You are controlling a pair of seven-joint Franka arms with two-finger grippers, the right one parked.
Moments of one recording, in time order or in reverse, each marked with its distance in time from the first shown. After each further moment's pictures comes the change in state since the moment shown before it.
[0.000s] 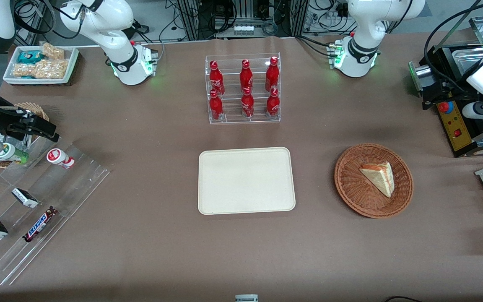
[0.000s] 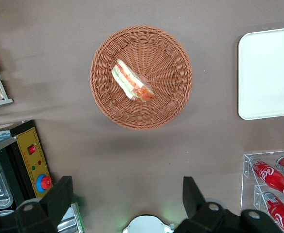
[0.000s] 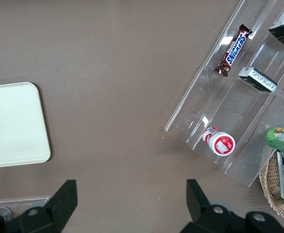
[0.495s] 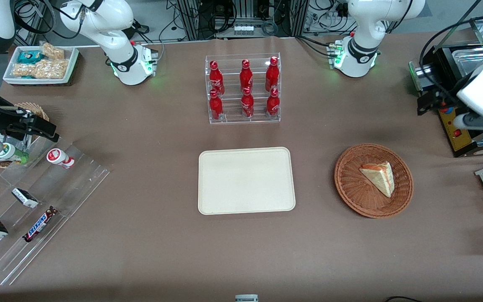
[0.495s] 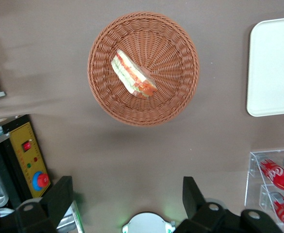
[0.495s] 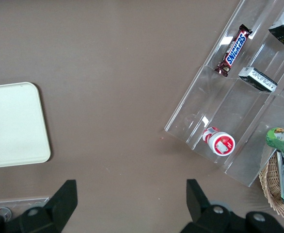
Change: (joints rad) arm 0.005 0.034 0.004 -0.091 0.003 0.068 0.000
